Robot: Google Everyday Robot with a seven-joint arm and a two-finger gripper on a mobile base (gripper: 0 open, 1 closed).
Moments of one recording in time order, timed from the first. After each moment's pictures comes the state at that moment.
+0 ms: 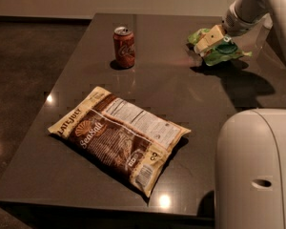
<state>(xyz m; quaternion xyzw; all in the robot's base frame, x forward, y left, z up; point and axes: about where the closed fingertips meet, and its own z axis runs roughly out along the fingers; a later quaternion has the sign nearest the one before) 0.765 -0.267 0.884 -0.23 0.94 0.04 0.25</state>
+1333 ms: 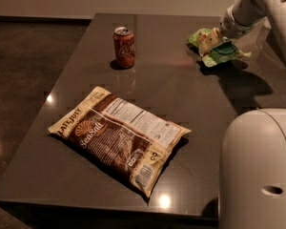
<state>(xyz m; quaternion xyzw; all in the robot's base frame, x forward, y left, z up) 0.775 -0.267 0.877 -0.19 0.94 0.03 0.27</state>
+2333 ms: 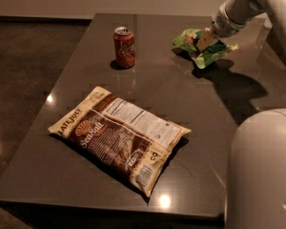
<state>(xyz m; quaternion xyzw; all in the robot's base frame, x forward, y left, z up) 0.756 -0.224 0.890 -0.26 0.92 0.07 0.27</state>
